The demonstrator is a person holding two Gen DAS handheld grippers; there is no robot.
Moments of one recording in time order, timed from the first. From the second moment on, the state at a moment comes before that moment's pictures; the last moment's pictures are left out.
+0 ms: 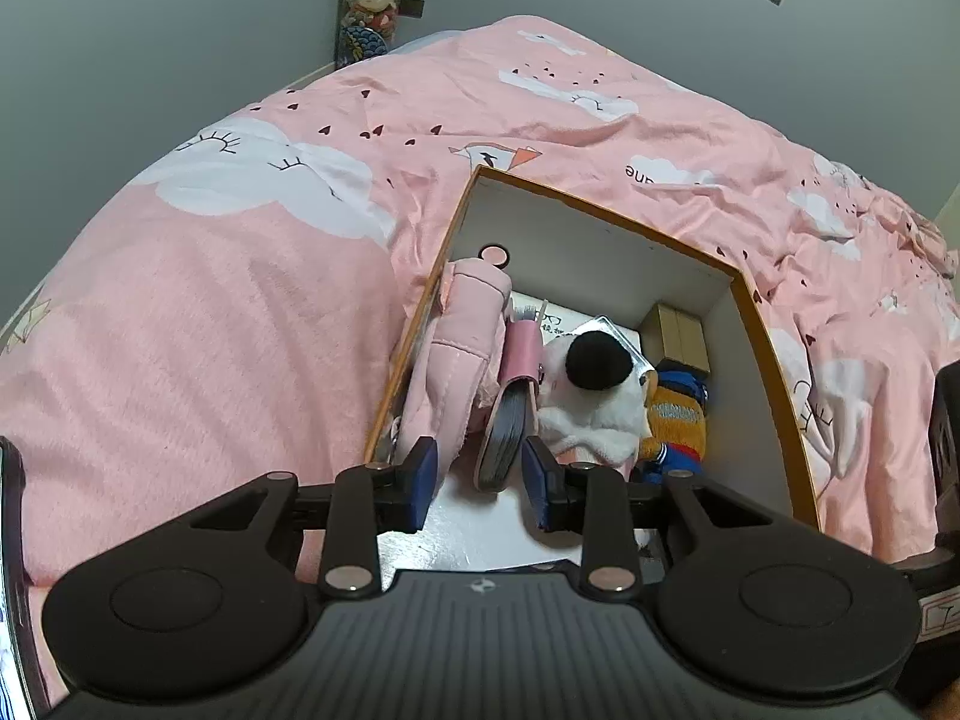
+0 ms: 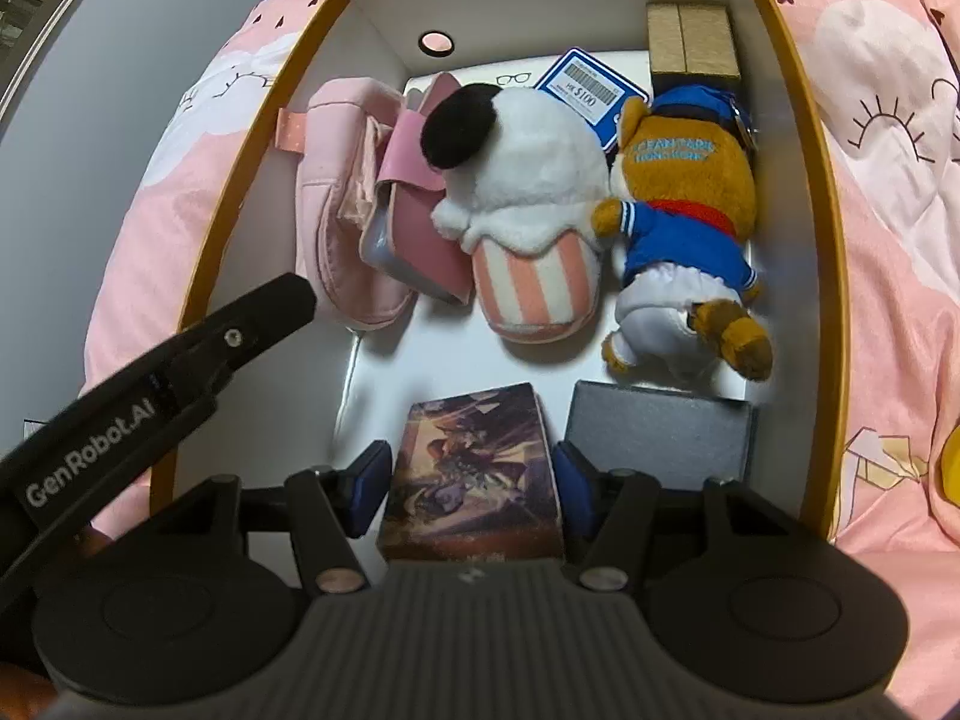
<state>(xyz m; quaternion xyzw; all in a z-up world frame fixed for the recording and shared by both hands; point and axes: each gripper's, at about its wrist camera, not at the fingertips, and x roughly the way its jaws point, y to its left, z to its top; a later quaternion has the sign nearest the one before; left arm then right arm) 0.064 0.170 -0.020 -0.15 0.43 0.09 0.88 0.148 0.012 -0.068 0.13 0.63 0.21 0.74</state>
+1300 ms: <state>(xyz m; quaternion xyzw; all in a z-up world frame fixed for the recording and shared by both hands) 0.110 0.145 -0.086 -0.17 0.64 0.08 0.75 0.134 -0.106 -0.008 0.08 0.42 0.16 0.89</state>
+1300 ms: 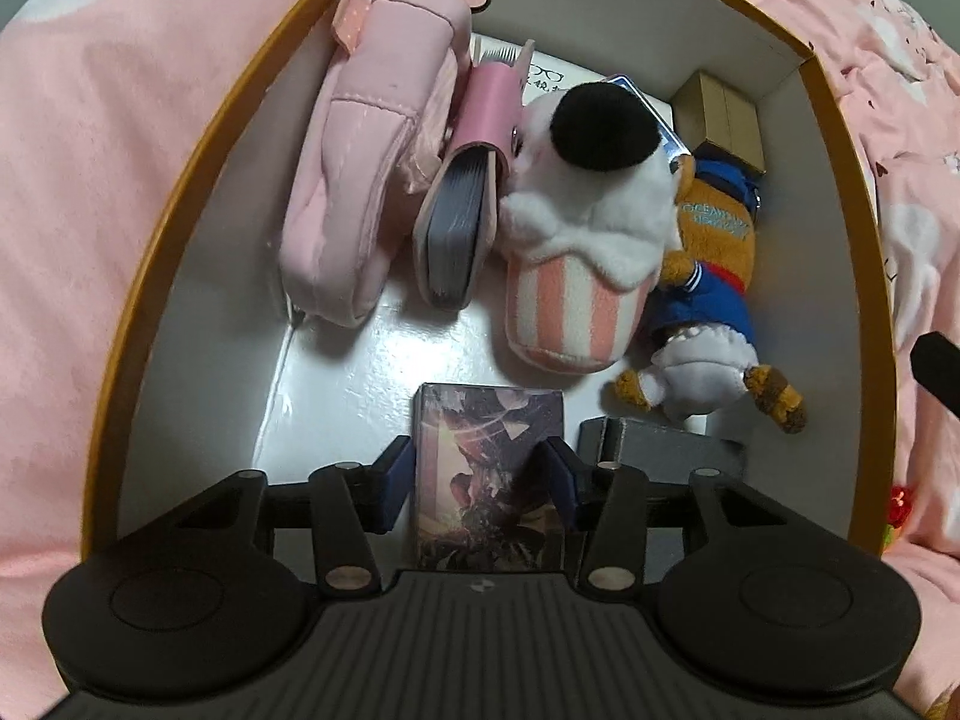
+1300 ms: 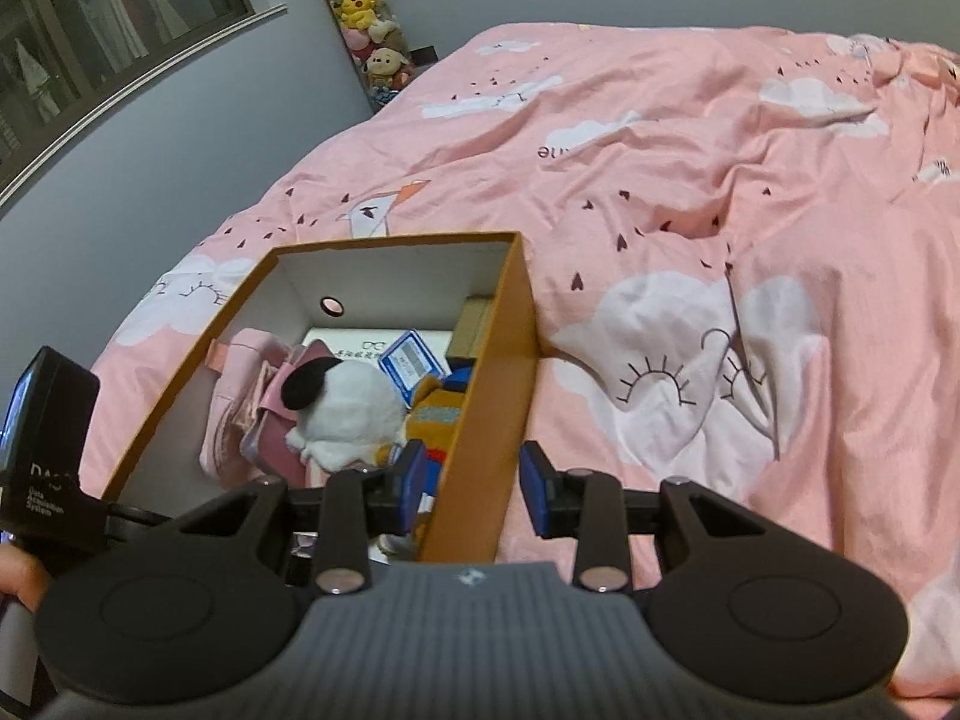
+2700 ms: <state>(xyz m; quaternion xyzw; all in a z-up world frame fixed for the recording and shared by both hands) 0.103 -0.072 -0.040 0.09 0.53 -0.23 0.81 0.097 -0.245 -0.098 0.06 0.57 0.08 0.82</state>
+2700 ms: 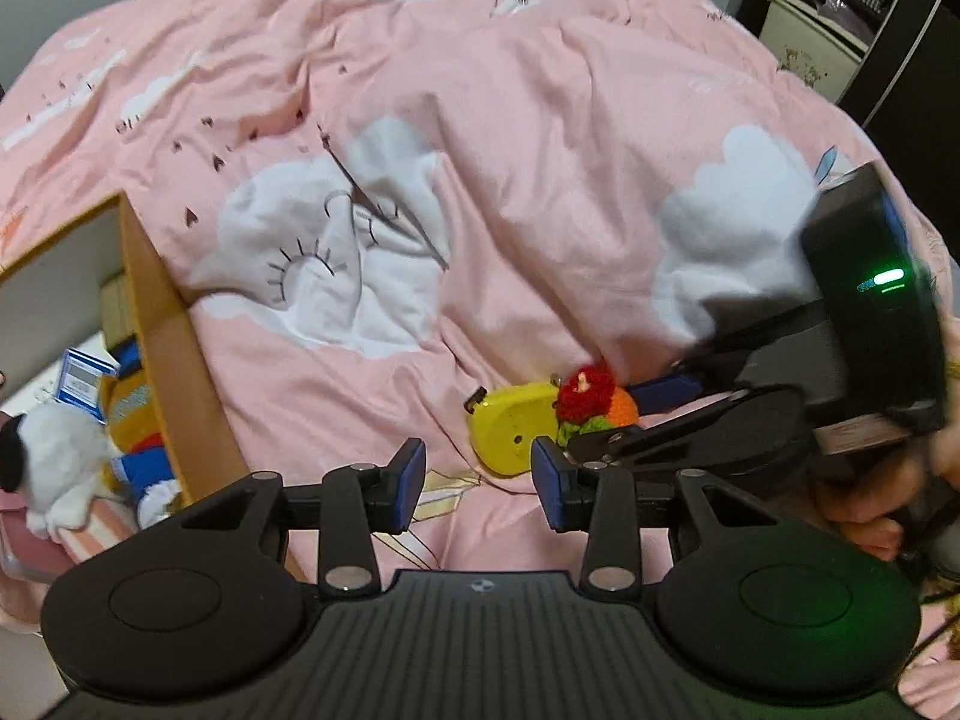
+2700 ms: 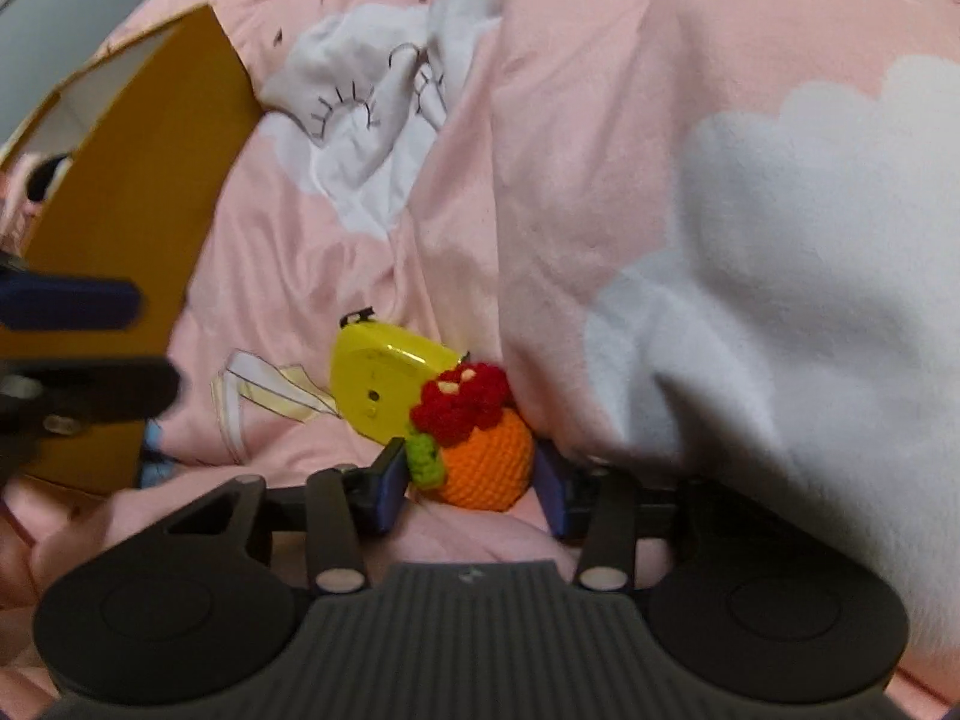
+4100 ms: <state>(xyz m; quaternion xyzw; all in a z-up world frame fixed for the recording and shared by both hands) 0.100 -0.087 -0.097 0.05 0.52 -0.16 0.83 0.084 -0.291 -0.076 0.14 0.49 0.05 0.86</state>
